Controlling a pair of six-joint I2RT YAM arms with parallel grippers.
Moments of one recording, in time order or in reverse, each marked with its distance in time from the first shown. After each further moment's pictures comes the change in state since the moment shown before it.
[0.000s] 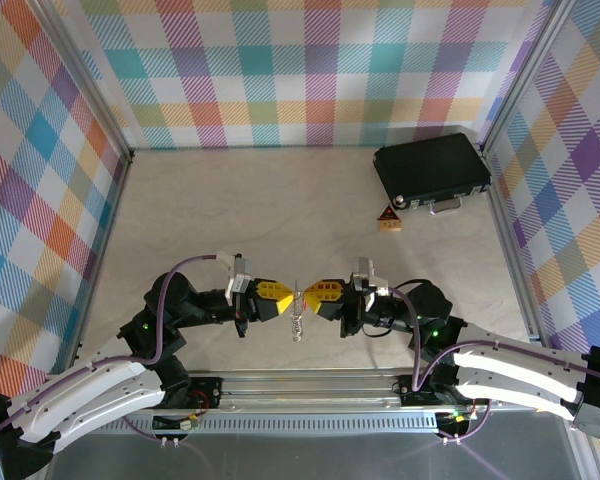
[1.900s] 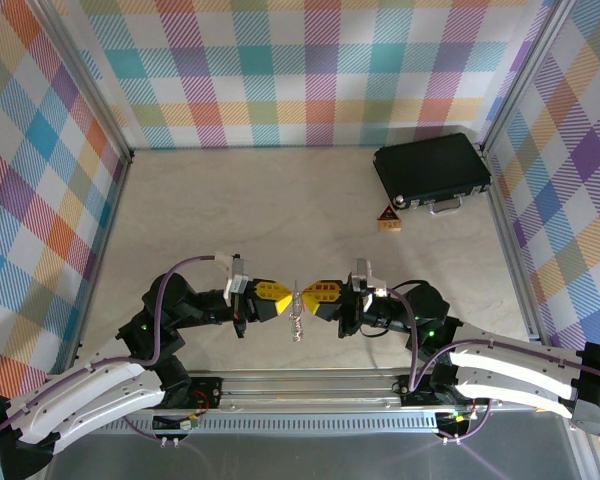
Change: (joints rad) left arm 0.000 -0.010 -0.001 -0.003 0.001 0.000; right arm 0.000 0.035 -0.013 0.058 -0.008 0.000
